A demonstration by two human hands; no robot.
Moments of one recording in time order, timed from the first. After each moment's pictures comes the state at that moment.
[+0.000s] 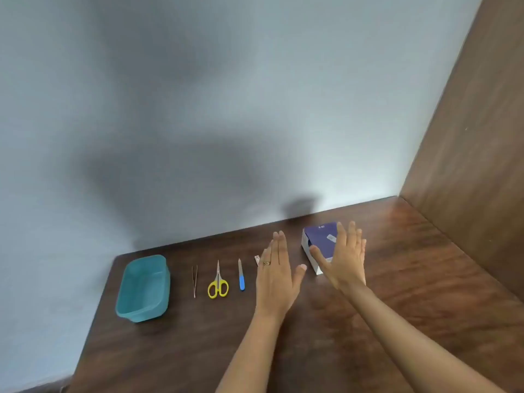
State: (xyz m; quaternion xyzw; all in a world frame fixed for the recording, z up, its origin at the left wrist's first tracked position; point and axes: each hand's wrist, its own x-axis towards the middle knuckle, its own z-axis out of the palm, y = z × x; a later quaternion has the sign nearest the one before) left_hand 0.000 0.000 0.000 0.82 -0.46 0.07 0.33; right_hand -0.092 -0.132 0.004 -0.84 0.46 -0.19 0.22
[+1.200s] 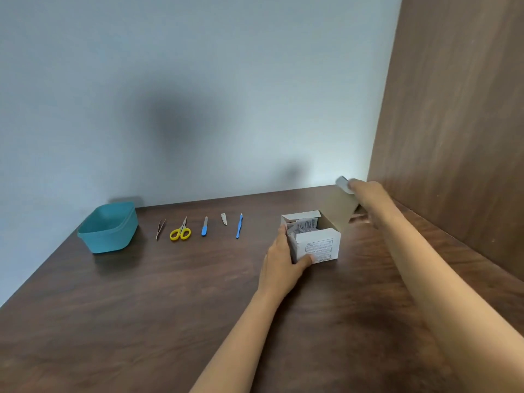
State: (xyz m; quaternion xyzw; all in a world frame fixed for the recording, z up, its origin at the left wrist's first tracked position) left_hand -0.134 -0.002 -0.076 0.78 -0.43 -0.09 0.46; right_hand -0.234 -0.158 0.037 -0.67 0.45 -0.33 0.50
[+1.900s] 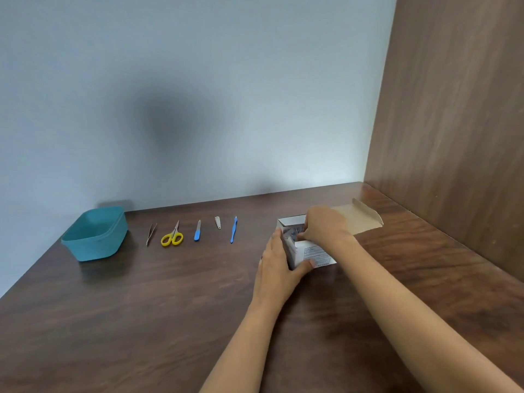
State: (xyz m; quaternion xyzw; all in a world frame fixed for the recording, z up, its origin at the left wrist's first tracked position) left_hand -0.132 -0.006 -0.082 0.77 -0.43 -0.06 0.47; right_hand -0.177 -0.128 -0.007 -0.91 0.39 -0.10 0.03
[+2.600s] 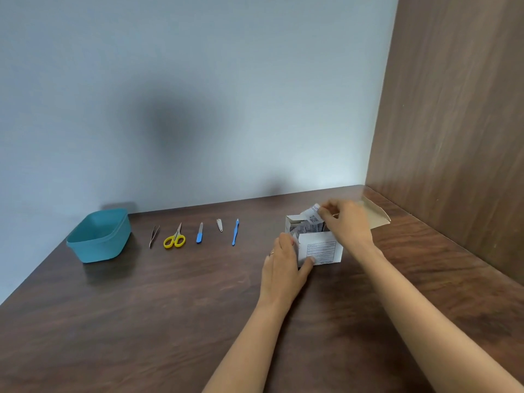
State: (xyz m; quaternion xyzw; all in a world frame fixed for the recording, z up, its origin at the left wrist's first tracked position) left_hand -0.138 -0.017 -0.079 0.79 -0.46 0.07 0.40; right_hand -0.212 -0.148 -0.012 -0.83 0.35 -0.36 0.26
